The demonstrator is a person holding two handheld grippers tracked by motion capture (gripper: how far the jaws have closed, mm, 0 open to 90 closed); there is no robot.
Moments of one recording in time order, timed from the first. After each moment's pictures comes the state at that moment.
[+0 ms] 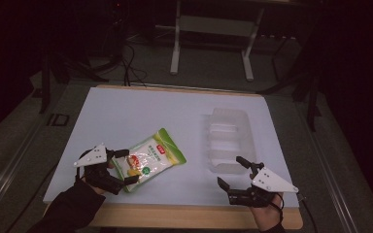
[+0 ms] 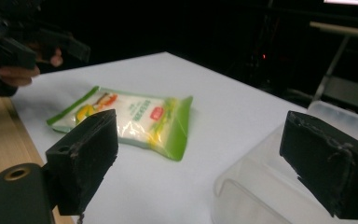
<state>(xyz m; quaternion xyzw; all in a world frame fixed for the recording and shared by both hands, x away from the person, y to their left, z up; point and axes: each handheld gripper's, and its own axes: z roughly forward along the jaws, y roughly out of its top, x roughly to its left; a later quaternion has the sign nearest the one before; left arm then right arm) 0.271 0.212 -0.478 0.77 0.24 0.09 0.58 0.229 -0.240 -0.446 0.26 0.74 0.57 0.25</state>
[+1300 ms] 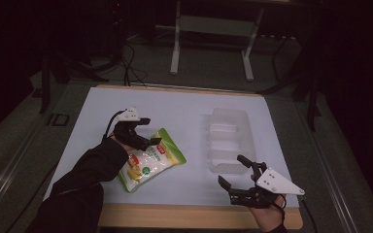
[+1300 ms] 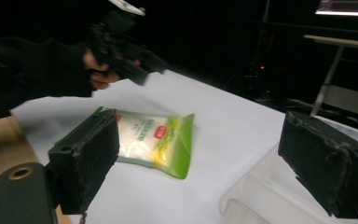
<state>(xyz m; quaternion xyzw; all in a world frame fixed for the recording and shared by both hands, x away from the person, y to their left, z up) 0.394 0.161 -0.462 0.82 0.27 0.11 0.49 0.222 -0.239 -0.434 0.27 0.72 0.59 0.25</state>
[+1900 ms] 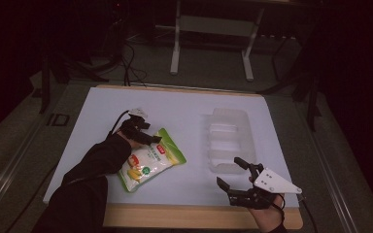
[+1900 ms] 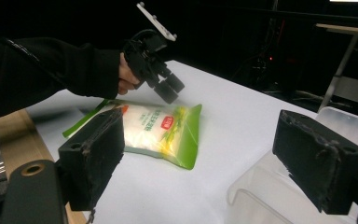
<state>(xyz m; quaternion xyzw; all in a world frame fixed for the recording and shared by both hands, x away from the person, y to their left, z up) 0.435 0.158 -0.504 0.85 0.35 0.05 0.40 0.222 -0.237 -0.437 0.26 0.73 0.58 0.23</state>
